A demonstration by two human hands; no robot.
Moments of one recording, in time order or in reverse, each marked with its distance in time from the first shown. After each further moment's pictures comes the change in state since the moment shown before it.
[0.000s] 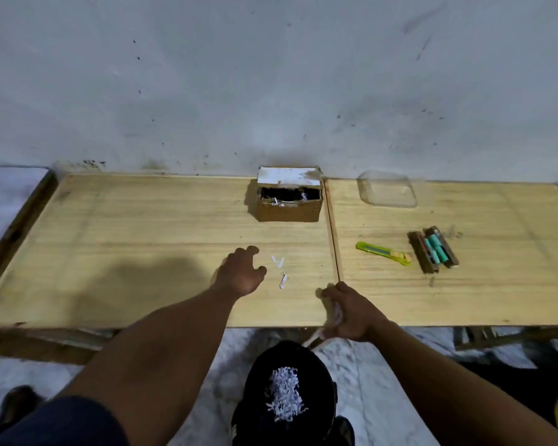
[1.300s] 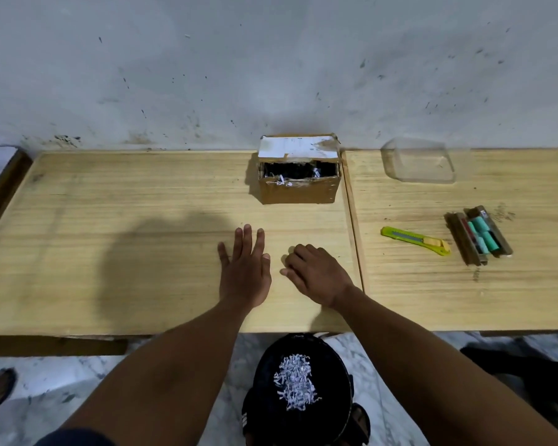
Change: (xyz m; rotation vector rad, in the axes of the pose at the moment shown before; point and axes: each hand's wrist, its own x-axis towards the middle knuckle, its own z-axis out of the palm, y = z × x) left_hand 0.031 -0.028 0.068 0.317 0.231 0.152; right_hand 0.124 -0.020 0.045 -0.312 0.394 -0.363
